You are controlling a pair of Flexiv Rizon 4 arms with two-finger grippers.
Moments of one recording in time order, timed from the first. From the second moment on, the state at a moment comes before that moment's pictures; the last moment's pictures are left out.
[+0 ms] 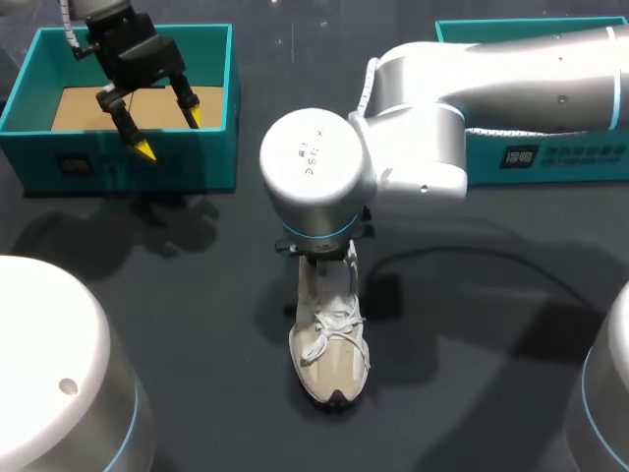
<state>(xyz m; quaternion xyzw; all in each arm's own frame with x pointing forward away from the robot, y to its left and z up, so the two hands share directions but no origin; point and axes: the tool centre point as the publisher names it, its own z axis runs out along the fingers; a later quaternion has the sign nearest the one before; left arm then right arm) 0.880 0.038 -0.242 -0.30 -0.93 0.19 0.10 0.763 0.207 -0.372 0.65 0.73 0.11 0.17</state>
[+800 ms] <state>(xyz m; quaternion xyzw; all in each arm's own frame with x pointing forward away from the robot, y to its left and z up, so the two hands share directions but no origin) 0.880 0.038 -0.242 -0.30 -0.93 0.19 0.10 0.763 0.208 -0.404 0.66 0.75 0.07 0.05</state>
